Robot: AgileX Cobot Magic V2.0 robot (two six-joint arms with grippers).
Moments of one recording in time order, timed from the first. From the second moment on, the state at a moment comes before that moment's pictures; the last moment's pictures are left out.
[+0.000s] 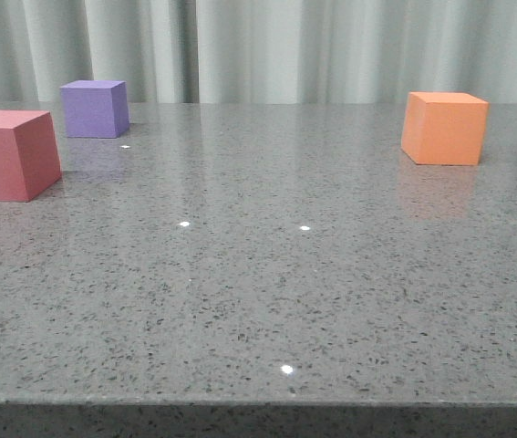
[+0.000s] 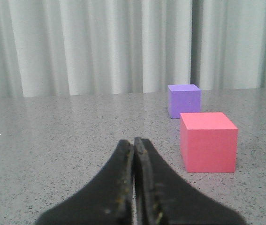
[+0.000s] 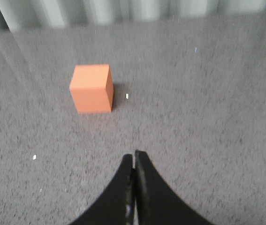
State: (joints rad) left arm -0.05 0.00 0.00 0.05 -0.01 -0.04; right arm 0.05 0.62 -0.80 -0.03 0.72 0.16
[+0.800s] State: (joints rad) left arm -0.05 0.00 0.00 0.05 -0.01 -0.04; right arm 0.05 0.90 -0.92 0.00 0.87 0.16
